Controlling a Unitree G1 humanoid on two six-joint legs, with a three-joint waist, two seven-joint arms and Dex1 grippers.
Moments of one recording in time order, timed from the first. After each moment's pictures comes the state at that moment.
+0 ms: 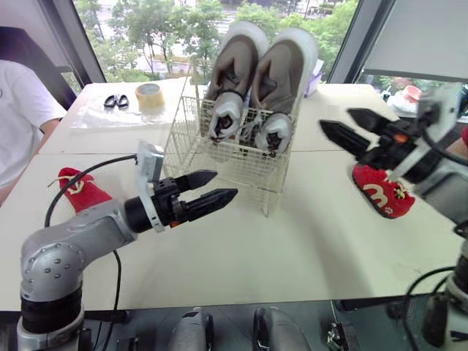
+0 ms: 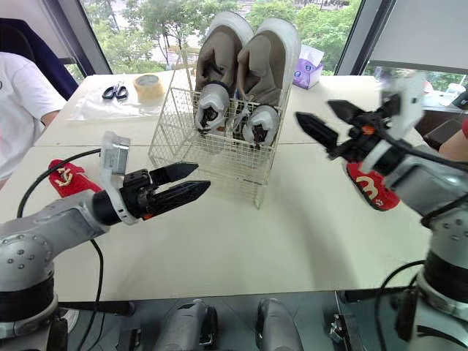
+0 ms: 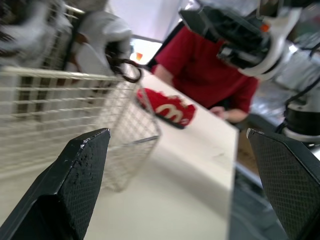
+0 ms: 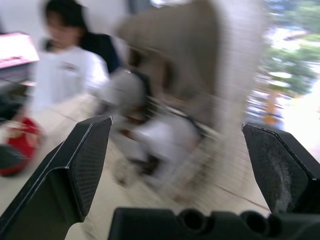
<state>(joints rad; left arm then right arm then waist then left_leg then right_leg) -0.34 0.55 0.25 -0.58 -1.36 1.04 -0.37 -0.43 -0.79 -0.54 -0.43 1.02 0.95 0.32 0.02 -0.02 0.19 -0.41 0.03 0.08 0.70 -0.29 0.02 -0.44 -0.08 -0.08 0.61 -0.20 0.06</state>
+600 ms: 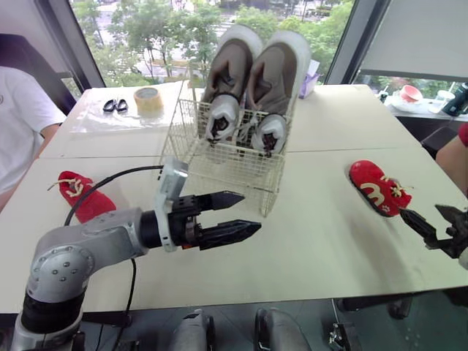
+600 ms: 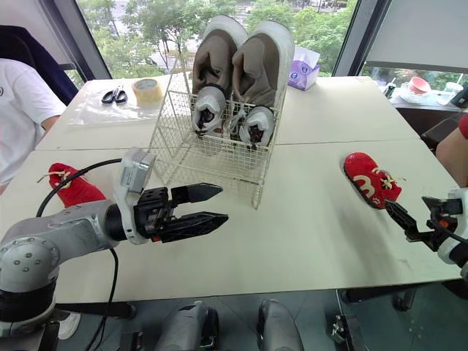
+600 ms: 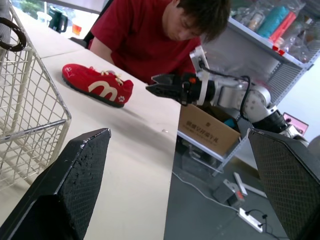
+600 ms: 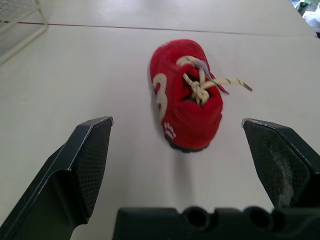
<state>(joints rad) -0.35 0.62 0.13 -0.63 -1.45 1.00 -0.41 0.21 -0.76 -0.73 -0.25 0.65 0.66 0.54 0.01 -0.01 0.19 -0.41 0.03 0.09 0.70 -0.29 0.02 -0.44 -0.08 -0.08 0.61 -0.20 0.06</state>
